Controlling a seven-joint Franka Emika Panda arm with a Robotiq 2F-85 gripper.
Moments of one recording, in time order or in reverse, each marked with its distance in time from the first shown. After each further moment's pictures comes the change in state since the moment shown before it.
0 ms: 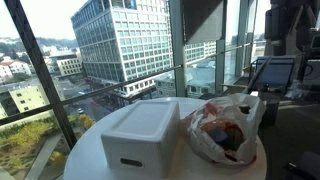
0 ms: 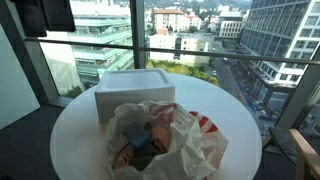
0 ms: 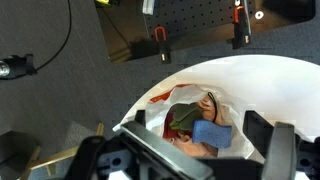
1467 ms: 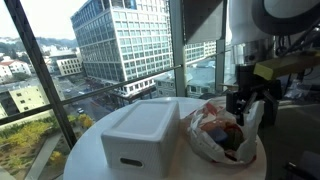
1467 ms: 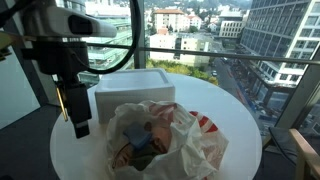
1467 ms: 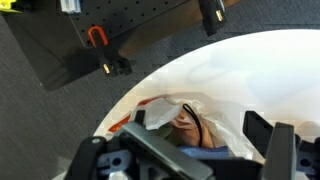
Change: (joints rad) arm 0.028 0.241 0.141 -0.316 0.166 0.544 0.315
